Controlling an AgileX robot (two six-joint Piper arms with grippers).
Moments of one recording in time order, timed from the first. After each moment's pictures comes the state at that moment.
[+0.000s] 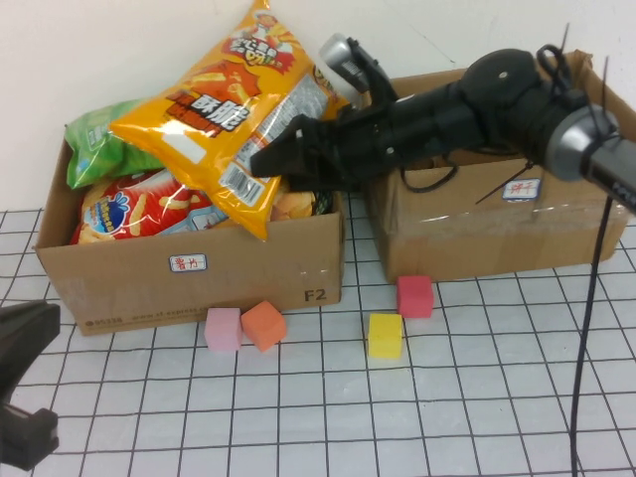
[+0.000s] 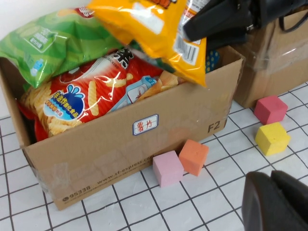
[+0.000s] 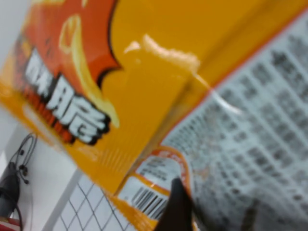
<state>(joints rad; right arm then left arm) 0.40 2.37 -2.17 1.13 0.95 -0.52 -0.35 0.62 -0.69 -0.20 0.56 0.17</state>
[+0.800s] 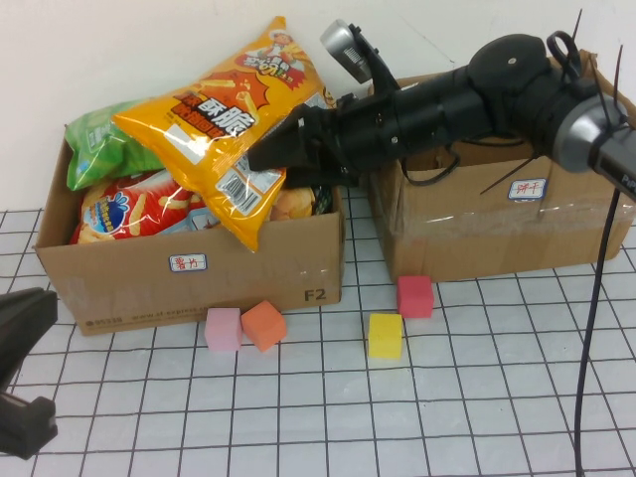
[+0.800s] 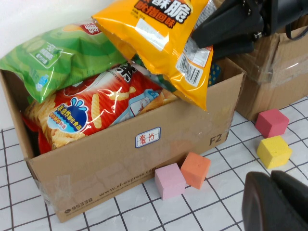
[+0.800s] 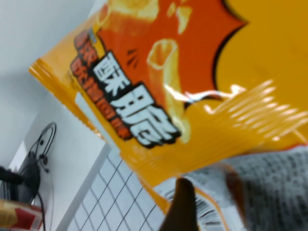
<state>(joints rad) 0.39 2.34 -2.18 1.15 1.02 -0.50 -0.35 0.62 -0.69 -0.20 0.52 0.17</state>
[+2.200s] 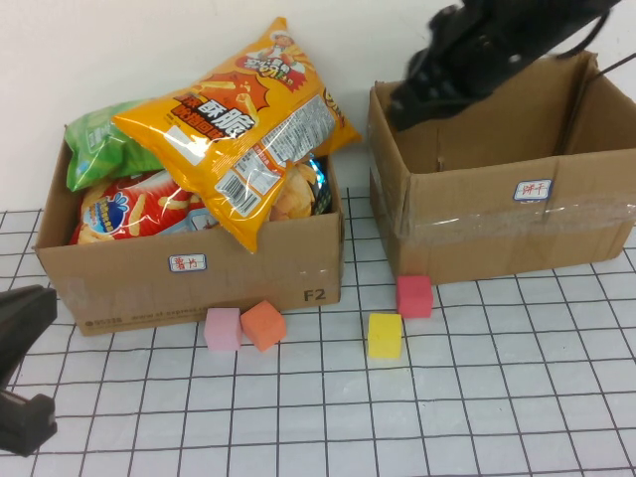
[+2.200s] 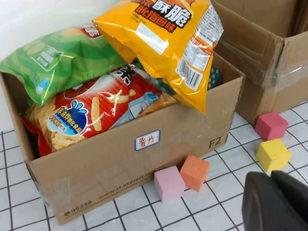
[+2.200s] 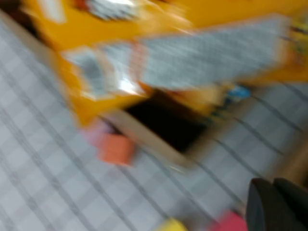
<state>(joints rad) 0.39 2.02 -2.18 0.40 1.19 -0.43 -0.35 0.62 -0.69 -0.20 0.51 0.16</state>
